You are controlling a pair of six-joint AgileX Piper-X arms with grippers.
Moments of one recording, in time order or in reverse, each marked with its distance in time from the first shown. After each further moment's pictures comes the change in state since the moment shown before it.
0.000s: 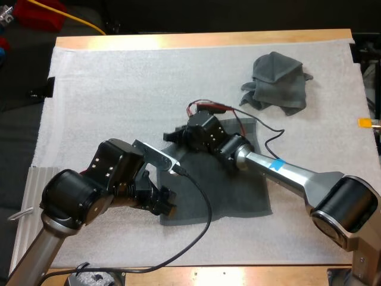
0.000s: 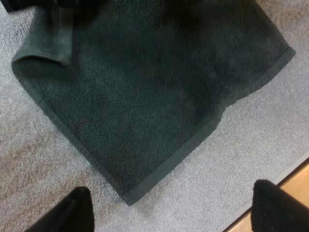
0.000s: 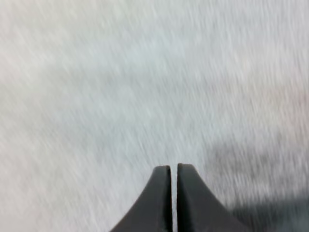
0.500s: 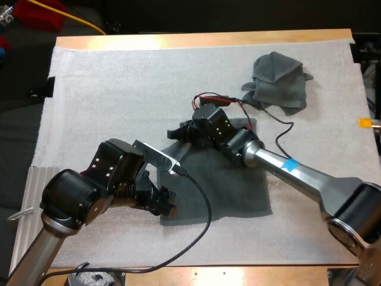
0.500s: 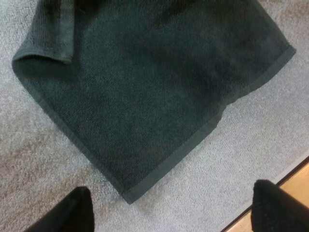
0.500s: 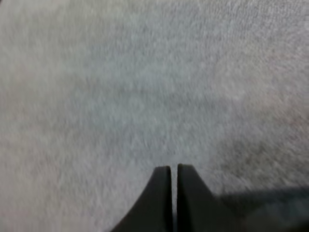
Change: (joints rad) left arm 0.000 0.000 0.000 0.003 0.000 0.000; right arm -0.008 -0.116 -0.003 0.218 -0.006 -0.124
